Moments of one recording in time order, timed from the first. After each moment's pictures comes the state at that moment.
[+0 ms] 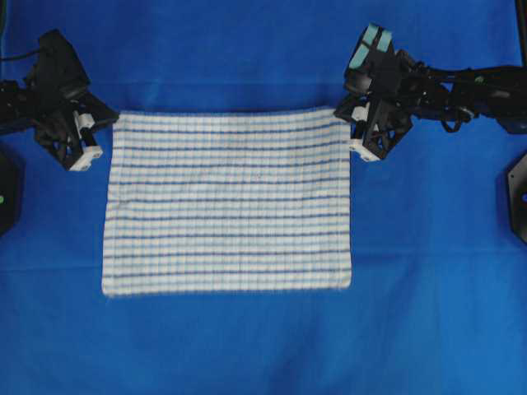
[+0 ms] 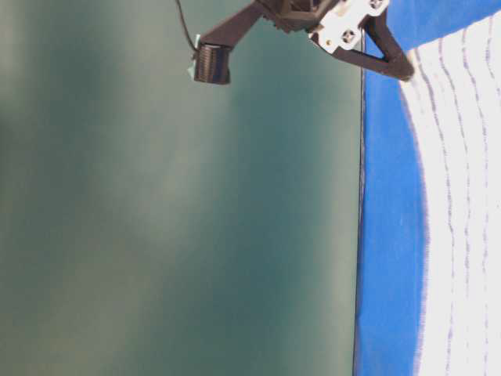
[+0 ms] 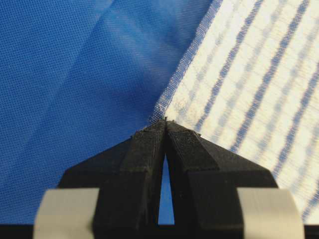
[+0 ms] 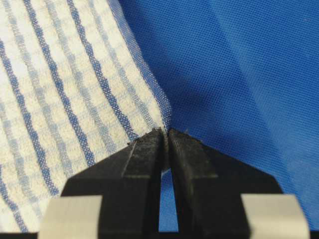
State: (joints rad) left arm 0.46 -0.39 1.24 -0.03 -0.03 -0.01; right arm -0.37 -0.05 0.86 -0.02 0.02 0.08
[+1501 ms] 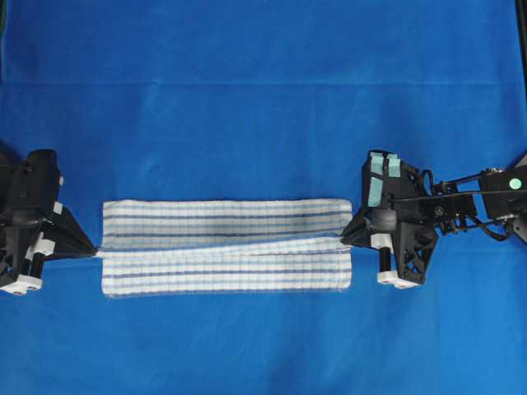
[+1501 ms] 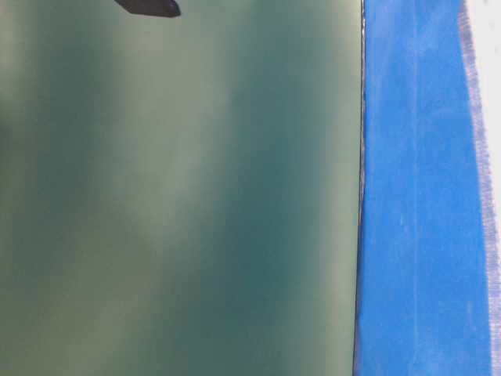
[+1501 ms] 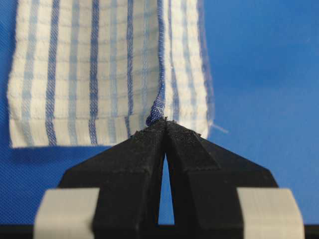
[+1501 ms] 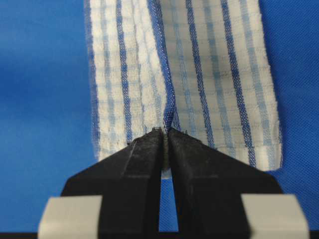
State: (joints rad) left arm -0.33 -0.63 1.26 -0.03 0.17 -0.40; right arm 0.17 -0.20 0.89 -0.01 0.13 0.34
